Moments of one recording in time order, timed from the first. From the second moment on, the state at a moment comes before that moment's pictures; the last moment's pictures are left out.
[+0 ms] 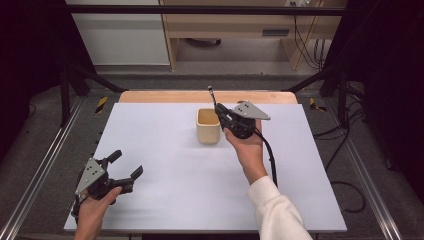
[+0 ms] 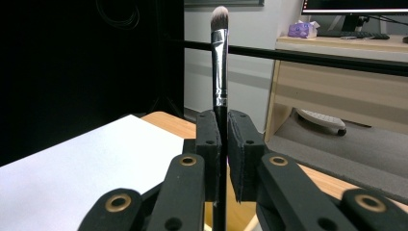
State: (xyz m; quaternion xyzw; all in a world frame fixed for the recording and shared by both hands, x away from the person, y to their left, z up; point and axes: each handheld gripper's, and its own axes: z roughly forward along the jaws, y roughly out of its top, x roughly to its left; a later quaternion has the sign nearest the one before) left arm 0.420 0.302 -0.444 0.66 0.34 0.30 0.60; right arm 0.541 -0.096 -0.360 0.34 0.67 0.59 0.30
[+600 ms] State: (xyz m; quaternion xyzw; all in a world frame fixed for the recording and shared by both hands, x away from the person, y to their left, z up) left arm 0.419 0.302 -0.444 0.66 0.34 0.30 0.60; right arm 0.549 -0.090 -0.361 0.33 0.67 0.59 0.31
